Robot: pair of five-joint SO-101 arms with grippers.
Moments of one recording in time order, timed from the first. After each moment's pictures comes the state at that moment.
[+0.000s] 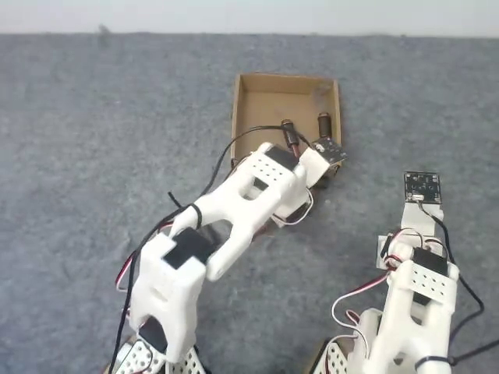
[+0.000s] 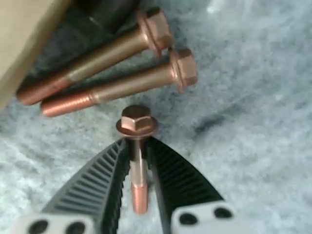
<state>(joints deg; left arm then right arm) 30.8 28.6 2.0 74.1 -7.9 20.1 -46.5 75.7 44.7 18.0</state>
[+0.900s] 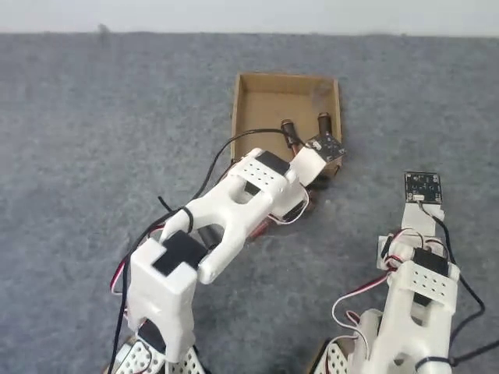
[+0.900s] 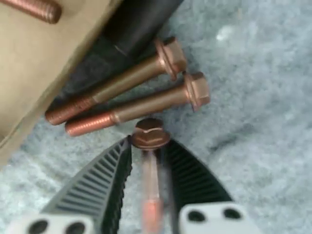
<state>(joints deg) 29.5 24.1 9.2 63.1 -10.3 20.1 -46.5 75.7 44.7 18.0</state>
